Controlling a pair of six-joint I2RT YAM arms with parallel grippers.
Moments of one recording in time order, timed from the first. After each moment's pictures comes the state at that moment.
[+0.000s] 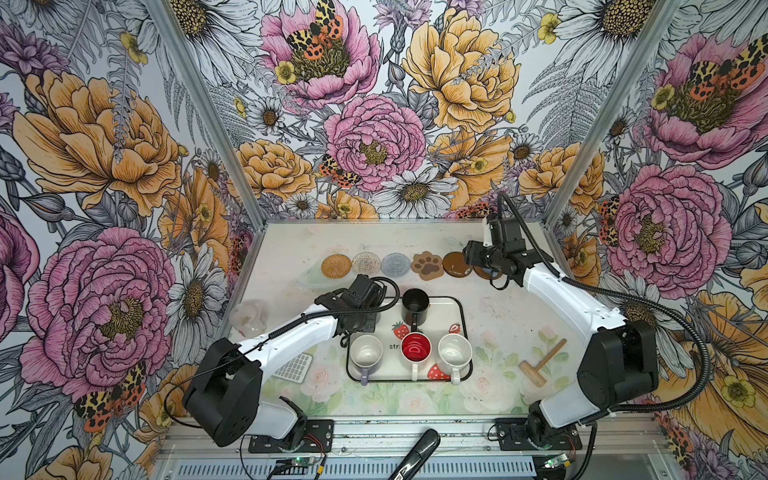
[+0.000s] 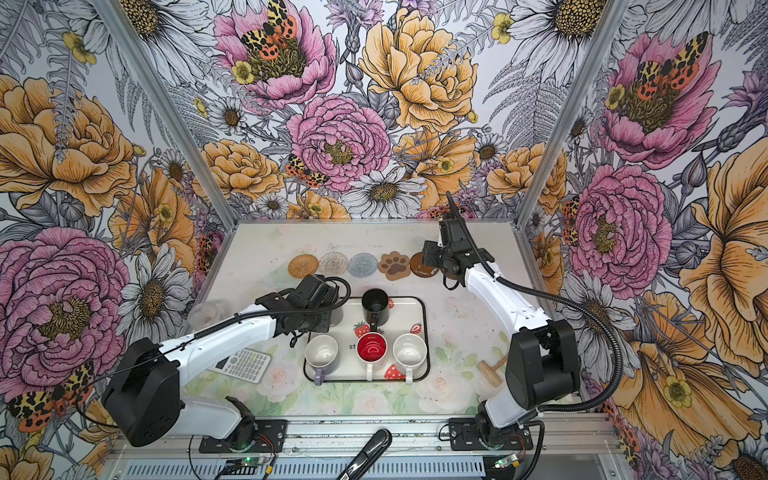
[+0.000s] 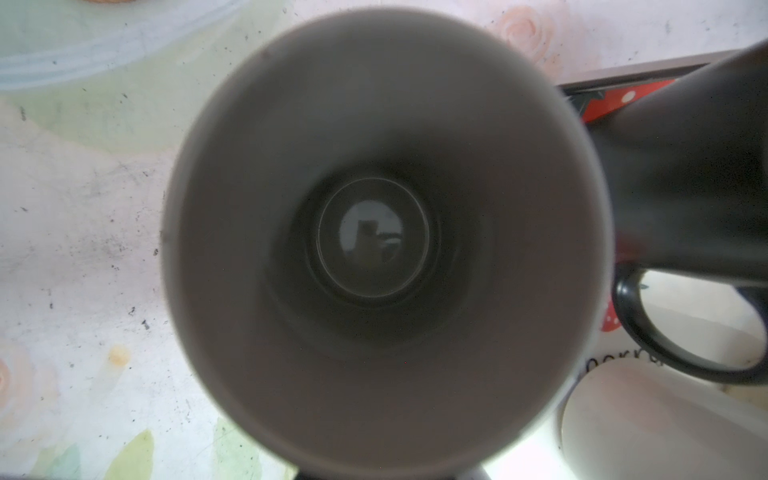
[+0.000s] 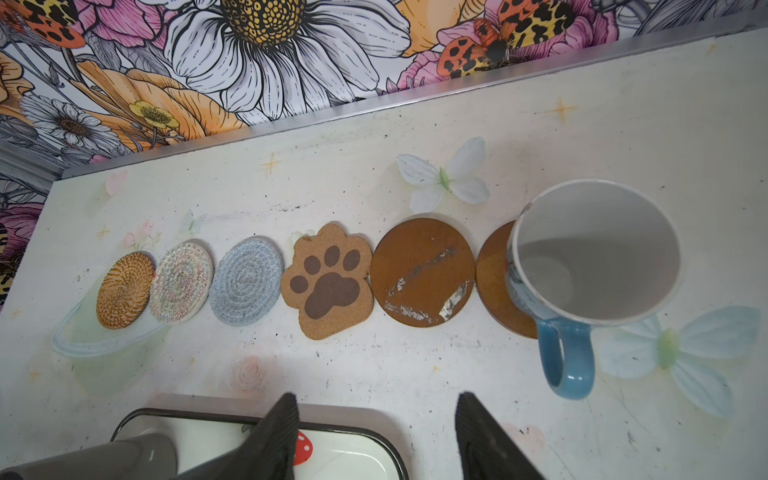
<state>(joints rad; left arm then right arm) -0.63 1.39 0.91 -0.64 -0.18 -0.46 0.26 1.55 1.27 -0.48 -0.04 0.35</state>
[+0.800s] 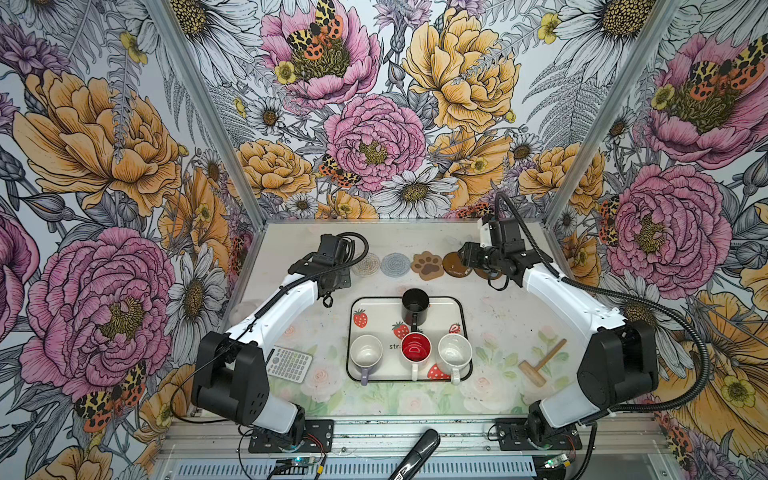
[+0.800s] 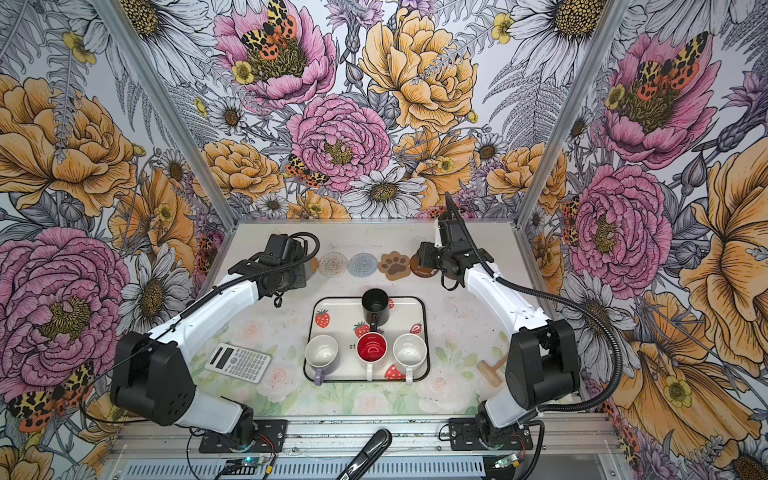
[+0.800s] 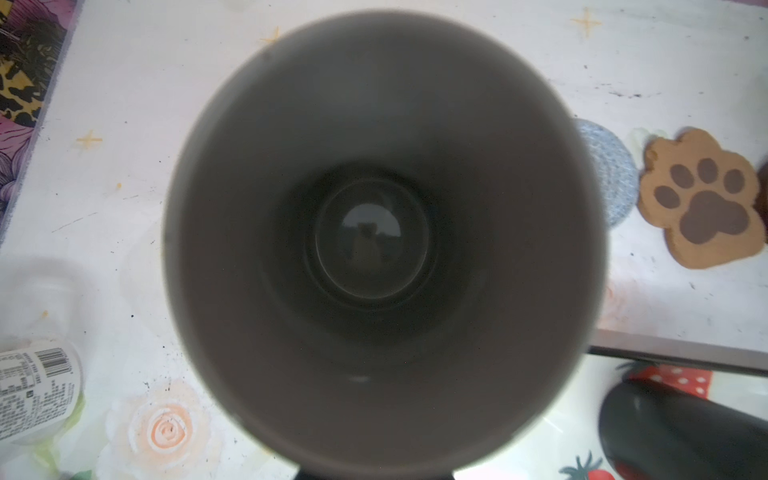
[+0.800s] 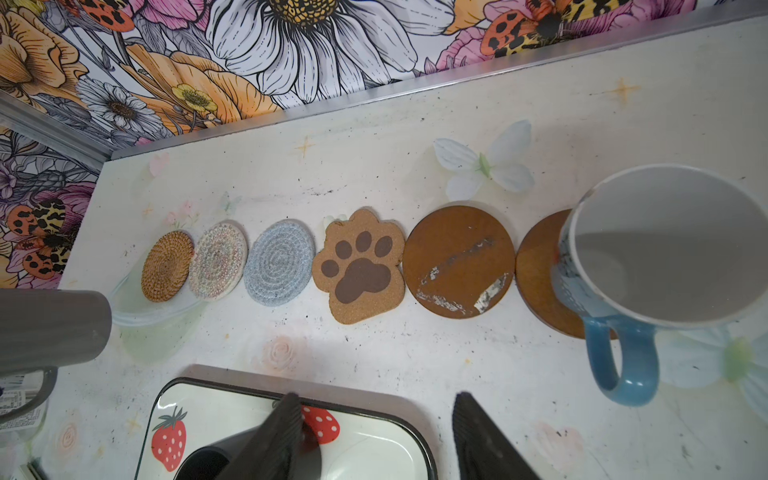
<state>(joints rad) -0.33 1.50 1.18 -0.64 -0.26 -0.39 0.26 1.55 1.27 -0.48 -0.13 0.36</state>
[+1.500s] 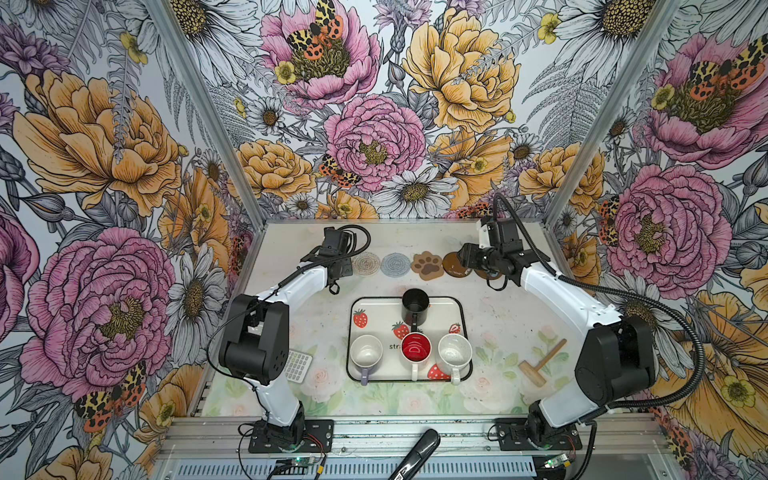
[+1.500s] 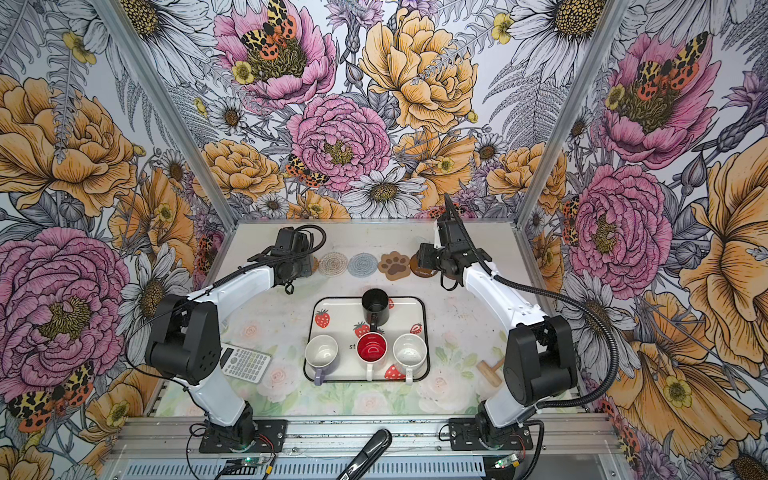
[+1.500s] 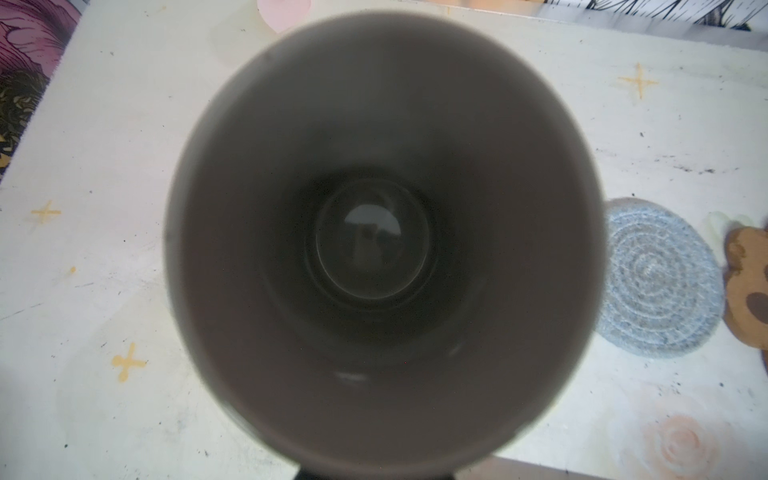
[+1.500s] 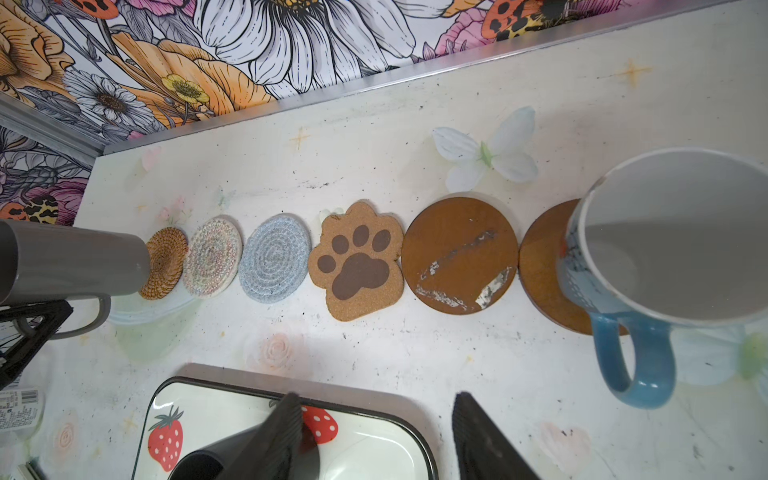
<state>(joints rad) -0.27 1.74 1.23 -0.38 -0.29 -0.34 0.26 1.58 1.27 -0.48 -0.14 0.36</state>
